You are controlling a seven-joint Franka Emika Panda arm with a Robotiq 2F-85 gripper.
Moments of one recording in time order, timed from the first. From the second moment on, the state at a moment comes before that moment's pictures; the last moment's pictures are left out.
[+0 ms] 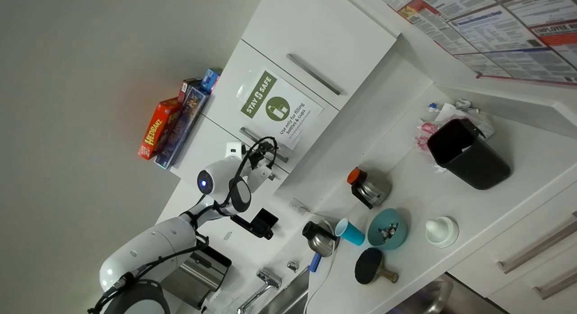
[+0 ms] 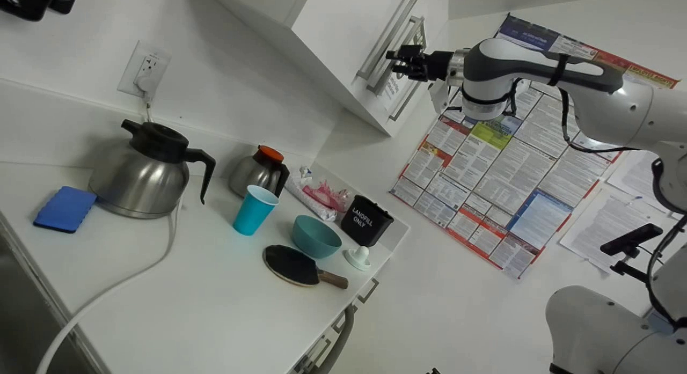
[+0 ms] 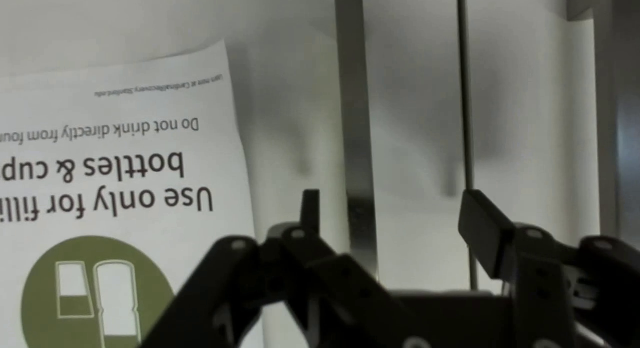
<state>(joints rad) 1.26 -0.24 -1.00 -1.98 0.27 3.15 -0.43</state>
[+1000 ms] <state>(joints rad) 1.34 -0.24 -1.10 -1.98 0.23 3.17 -0.46</state>
